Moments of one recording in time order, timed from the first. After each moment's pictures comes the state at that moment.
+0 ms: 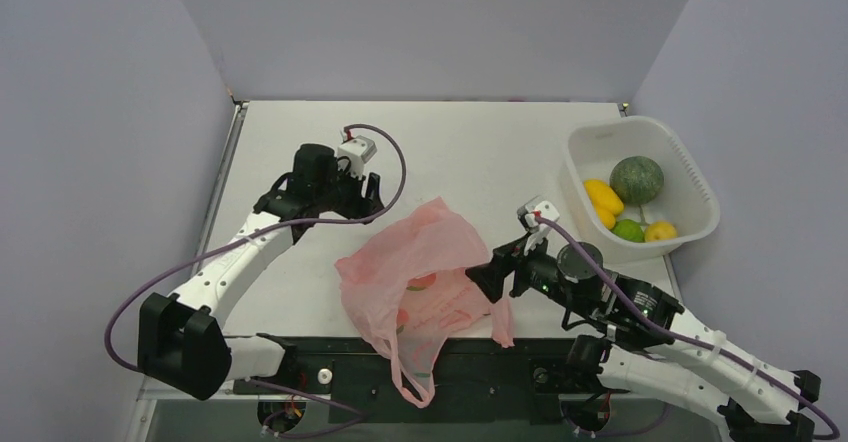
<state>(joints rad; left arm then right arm) -0.38 1.27 1.01 -0.38 0.28 -0.03 0.98 0.66 0.82 -0.53 0.17 0.37</state>
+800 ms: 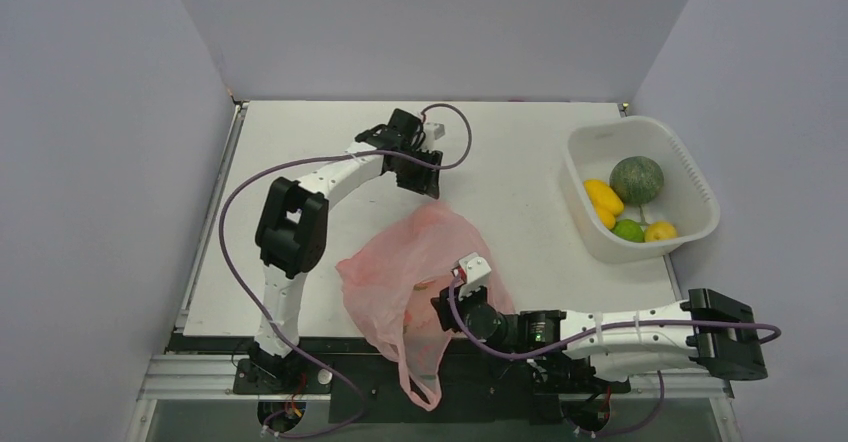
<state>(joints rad) -0.51 2.12 1.75 -0.61 0.32 -0.20 1.43 1.03 0.42 0.09 0.64 0.54</state>
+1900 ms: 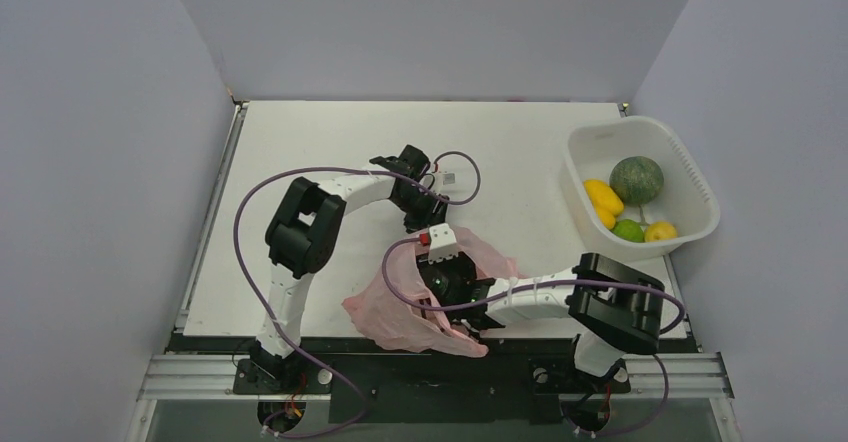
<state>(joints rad) -0.59 2.18 1.57 -0.68 0.64 -0.21 1.21 1.57 0.66 0.18 0.84 0.51</state>
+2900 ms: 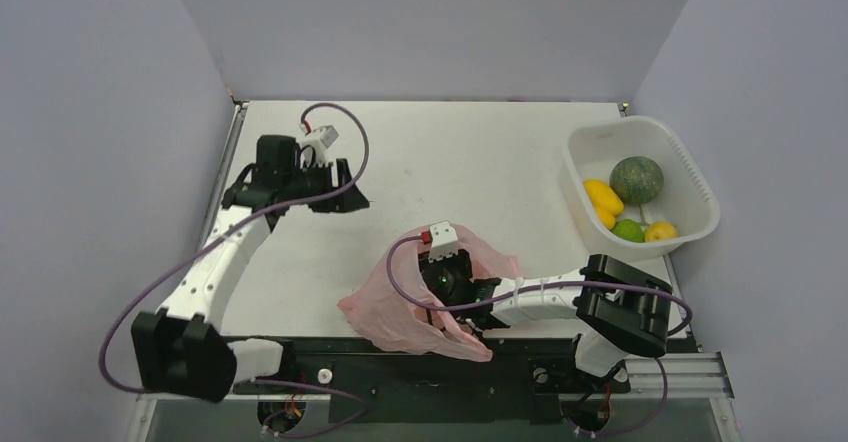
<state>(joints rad) -0.18 1.38 1.21 -0.61 0.54 -0.24 1.19 1.58 0.66 0.26 0.77 0.47</state>
